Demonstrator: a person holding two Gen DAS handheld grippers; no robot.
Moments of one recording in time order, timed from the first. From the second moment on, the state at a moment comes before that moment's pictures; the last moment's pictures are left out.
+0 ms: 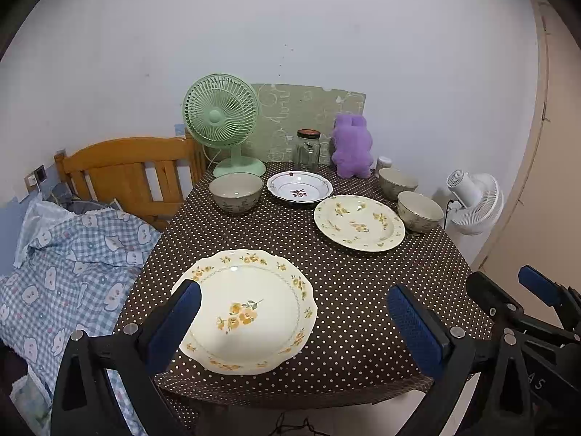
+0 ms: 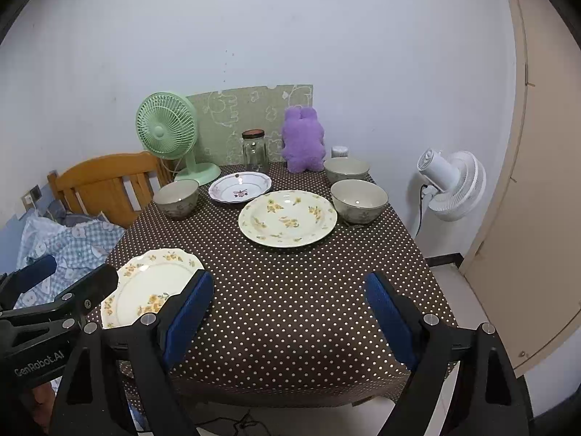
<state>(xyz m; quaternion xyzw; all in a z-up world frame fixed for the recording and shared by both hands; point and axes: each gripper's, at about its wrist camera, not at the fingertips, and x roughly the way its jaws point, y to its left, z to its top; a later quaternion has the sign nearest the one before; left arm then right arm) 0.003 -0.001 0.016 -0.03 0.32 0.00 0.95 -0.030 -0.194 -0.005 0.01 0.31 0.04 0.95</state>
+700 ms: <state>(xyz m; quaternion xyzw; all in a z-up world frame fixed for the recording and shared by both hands) -0.004 -0.020 0.000 -0.02 0.31 -0.01 0.95 -0.026 -0.202 -0.008 0.02 0.32 0.03 0.95</state>
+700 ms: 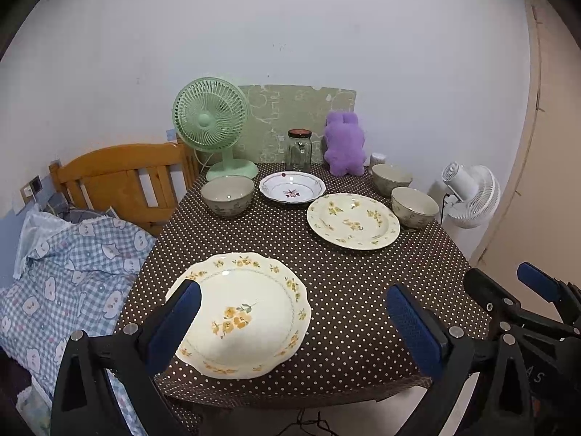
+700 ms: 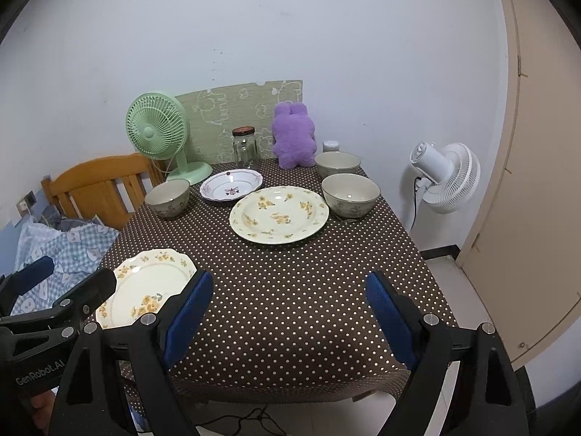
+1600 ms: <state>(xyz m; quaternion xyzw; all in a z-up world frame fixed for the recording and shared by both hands) -0.003 -0.020 -0.002 -0.02 0.31 0.00 0.95 -0.026 -0.199 -0.008 0.02 0.32 0.03 0.95</state>
